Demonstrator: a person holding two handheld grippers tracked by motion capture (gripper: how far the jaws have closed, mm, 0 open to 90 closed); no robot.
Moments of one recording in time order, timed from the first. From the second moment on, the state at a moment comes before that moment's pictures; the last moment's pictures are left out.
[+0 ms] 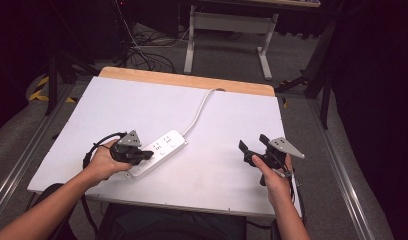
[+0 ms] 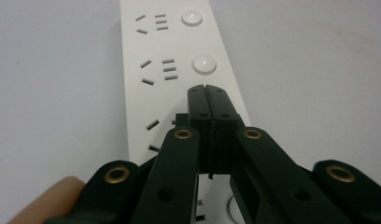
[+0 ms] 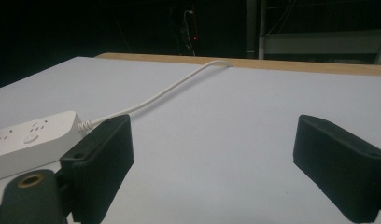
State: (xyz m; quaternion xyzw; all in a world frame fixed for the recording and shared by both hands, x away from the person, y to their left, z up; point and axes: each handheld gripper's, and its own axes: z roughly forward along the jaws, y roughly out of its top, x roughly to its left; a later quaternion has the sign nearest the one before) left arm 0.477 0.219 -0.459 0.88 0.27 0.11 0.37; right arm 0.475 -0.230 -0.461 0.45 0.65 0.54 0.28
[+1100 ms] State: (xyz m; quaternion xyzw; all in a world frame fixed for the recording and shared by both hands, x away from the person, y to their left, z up) left arm 0.475 0.211 -0.462 0.89 0.27 0.09 0.36; right arm 0.471 -0.234 -0.459 0.45 0.64 0.55 0.28
